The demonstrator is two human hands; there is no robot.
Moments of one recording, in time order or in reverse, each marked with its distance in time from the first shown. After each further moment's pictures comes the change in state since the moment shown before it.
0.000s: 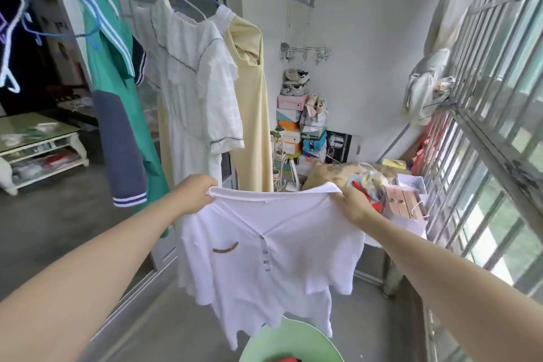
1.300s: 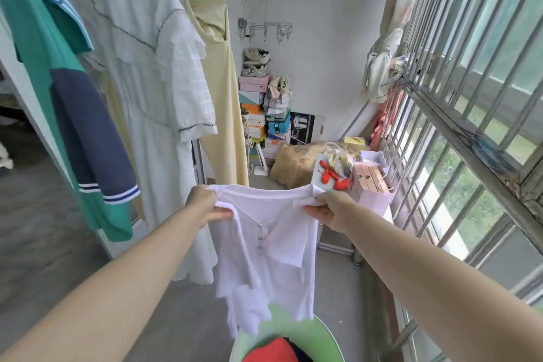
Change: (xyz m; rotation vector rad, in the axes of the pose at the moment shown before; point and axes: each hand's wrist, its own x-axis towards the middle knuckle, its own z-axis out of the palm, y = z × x) left_hand 0.054 0.014 0.072 -1.237 -0.045 -0.544; right_hand 0.006 -0.016 0.048 1.057 0.085 0.626
